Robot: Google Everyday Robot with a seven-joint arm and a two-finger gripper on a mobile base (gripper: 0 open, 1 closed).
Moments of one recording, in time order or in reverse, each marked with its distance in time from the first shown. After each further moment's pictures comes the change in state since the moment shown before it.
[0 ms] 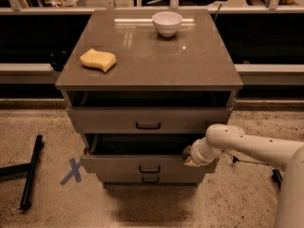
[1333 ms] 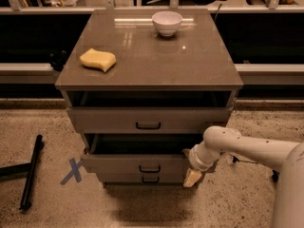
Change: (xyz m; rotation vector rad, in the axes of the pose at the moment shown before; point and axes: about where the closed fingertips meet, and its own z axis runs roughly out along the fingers) arm 0.002 0.034 0.010 -0.118 0.000 -0.024
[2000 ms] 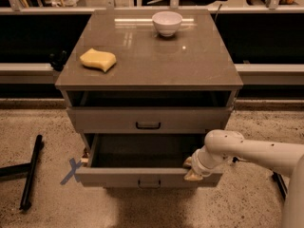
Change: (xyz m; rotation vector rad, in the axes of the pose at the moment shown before) arm 0.001 0.031 -0.011 -0.031 0.032 -0.006
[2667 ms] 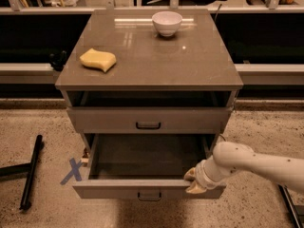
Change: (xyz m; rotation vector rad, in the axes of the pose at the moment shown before) arm 0.004 0.037 -0.003 0.012 -0.061 0.001
